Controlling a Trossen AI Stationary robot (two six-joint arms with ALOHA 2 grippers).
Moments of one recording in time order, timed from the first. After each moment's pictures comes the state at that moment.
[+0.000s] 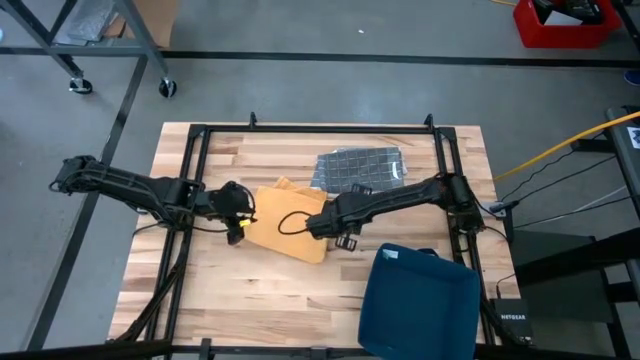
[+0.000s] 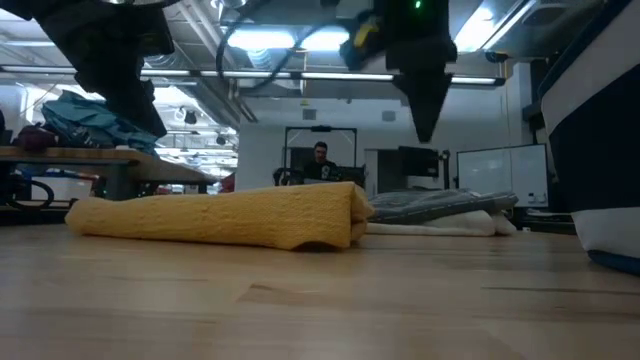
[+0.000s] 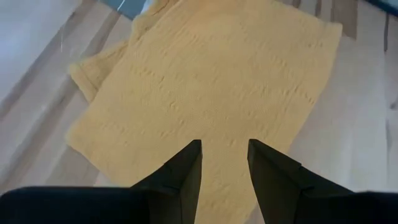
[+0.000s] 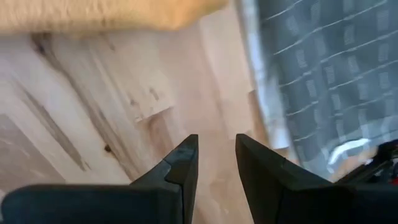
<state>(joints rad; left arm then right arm) -0.16 0.85 0.56 -0.54 -0.24 -0.42 0.17 2.07 1.85 -1.51 0.30 0.52</state>
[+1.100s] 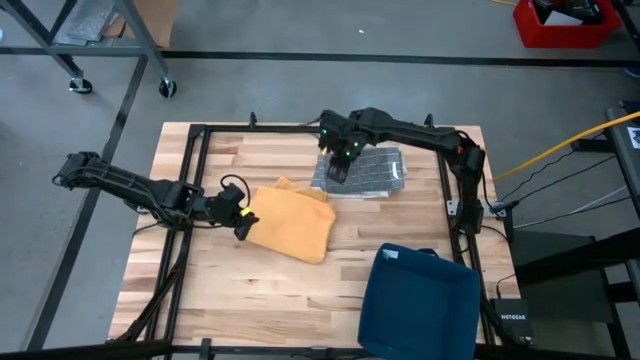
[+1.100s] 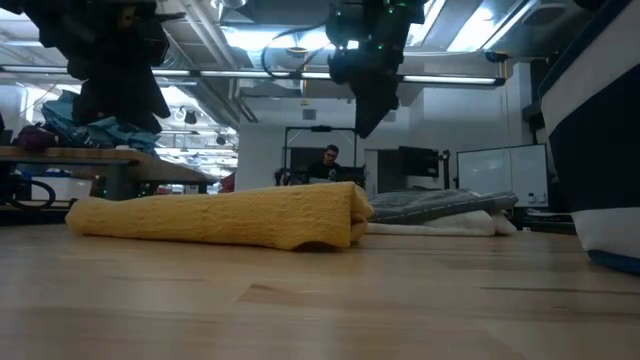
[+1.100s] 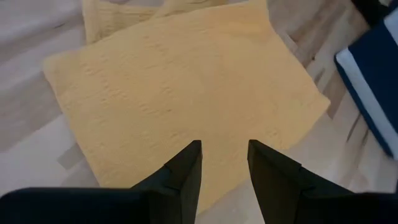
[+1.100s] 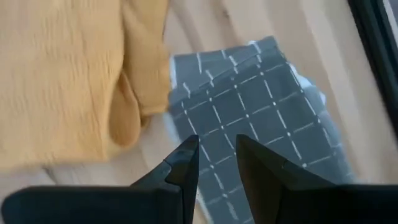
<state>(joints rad) -0.24 0.85 0.56 -0.52 -0.34 -1.00 -0.35 1.95 1.84 -1.14 -0.05 0.04</state>
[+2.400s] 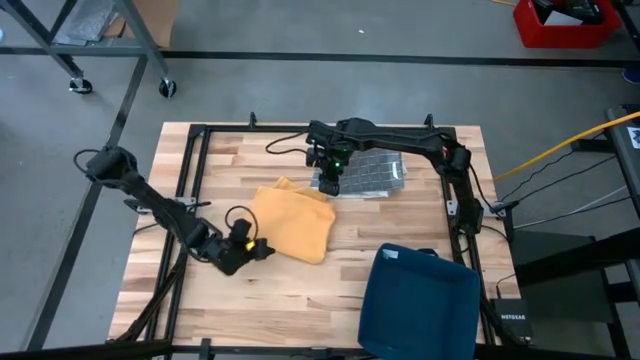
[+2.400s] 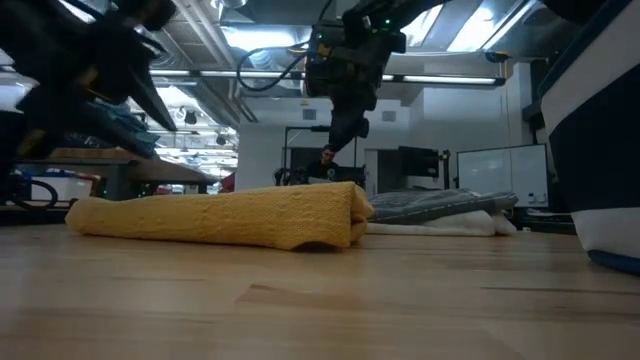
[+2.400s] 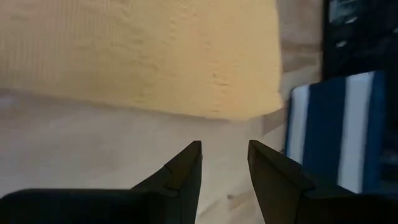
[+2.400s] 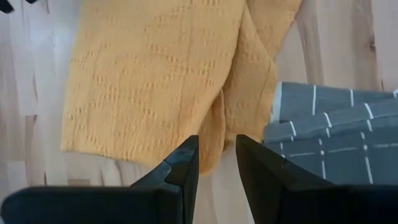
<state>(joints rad) -0.62 1.27 0.56 -0.09 -0.61 -1.92 -0.33 2.06 1.84 -1.04 -0.39 -0.13</state>
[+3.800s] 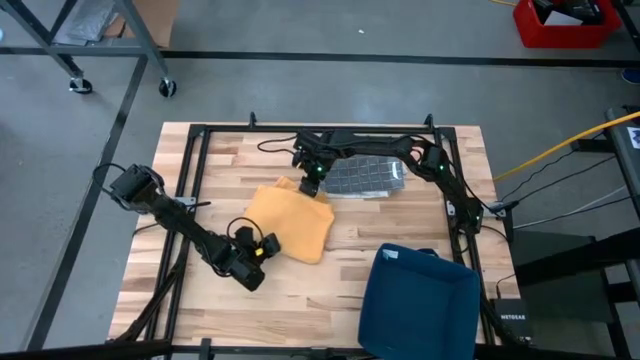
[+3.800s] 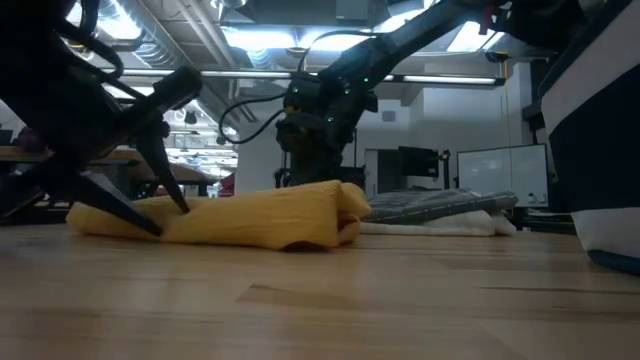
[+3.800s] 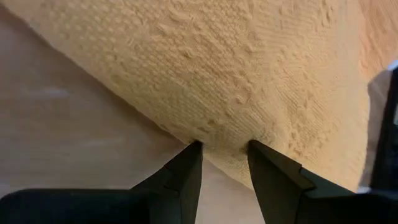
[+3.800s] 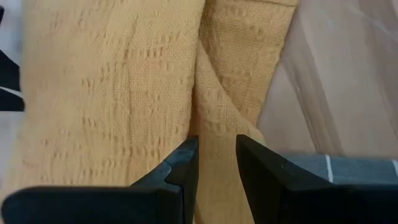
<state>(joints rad) -0.59 1.62 0.70 -0.22 -0.72 -2.40 -0.35 2.28 1.84 -0.74 -0.44 0.06</state>
